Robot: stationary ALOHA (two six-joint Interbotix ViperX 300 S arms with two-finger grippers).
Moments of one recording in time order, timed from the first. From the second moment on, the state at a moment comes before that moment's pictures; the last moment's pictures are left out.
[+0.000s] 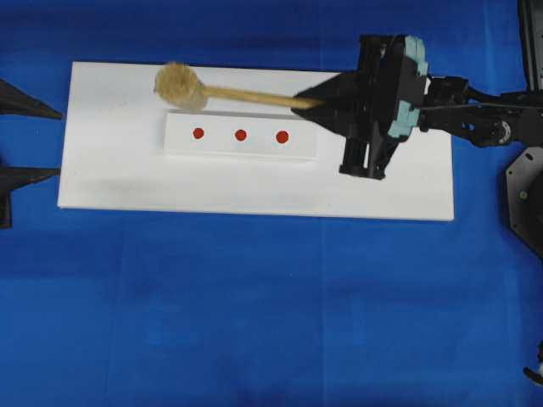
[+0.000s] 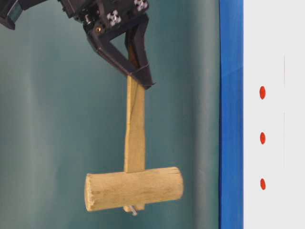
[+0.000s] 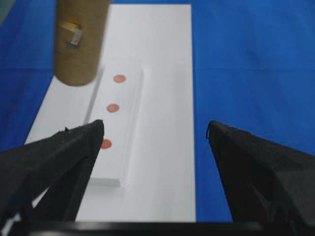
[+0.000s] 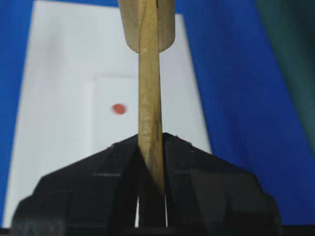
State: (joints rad) left arm 0.06 -1.19 1.27 -0.01 0.14 0.05; right arm -0.12 -0.28 0.79 0.78 -0.23 -0.77
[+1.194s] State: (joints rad) left arm 0.07 -1.19 1.28 -0.01 0.14 0.05; right arm -0.11 -0.10 0.79 0.80 -0.21 -0.64
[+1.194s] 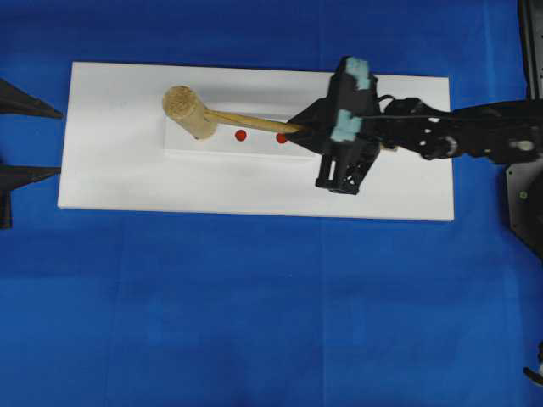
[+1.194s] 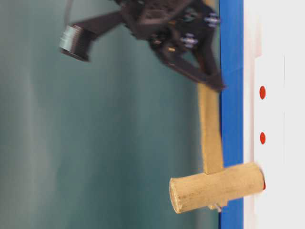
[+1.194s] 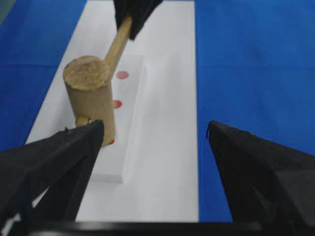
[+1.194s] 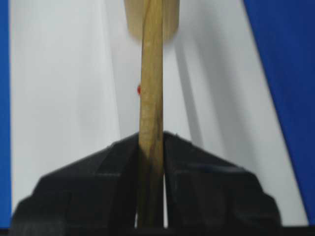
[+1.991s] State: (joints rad) left arm 0.08 -1.19 1.28 -0.01 0.14 0.05; right arm -0.10 -0.19 0.96 0.85 -0.21 -0.63
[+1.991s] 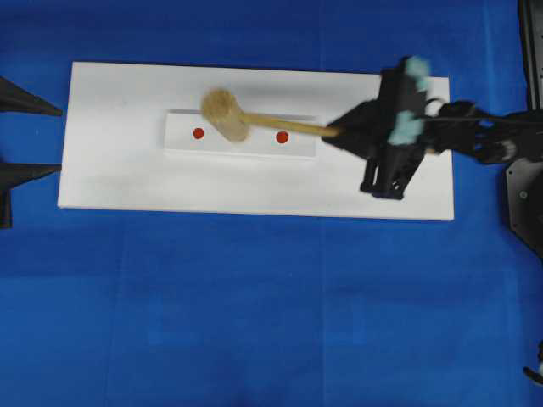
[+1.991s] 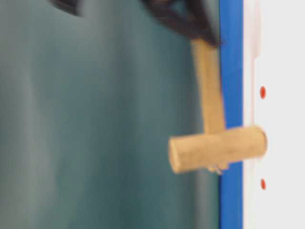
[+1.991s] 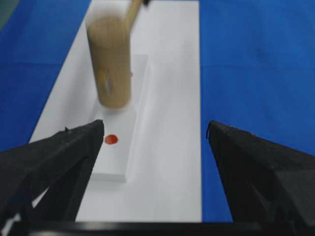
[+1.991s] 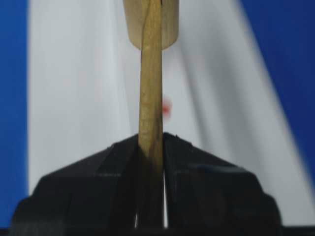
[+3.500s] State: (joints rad) left arm 0.08 -1.19 1.28 -0.01 0.14 0.05; right arm -0.12 -0.39 1.20 0.92 -0.21 -0.67
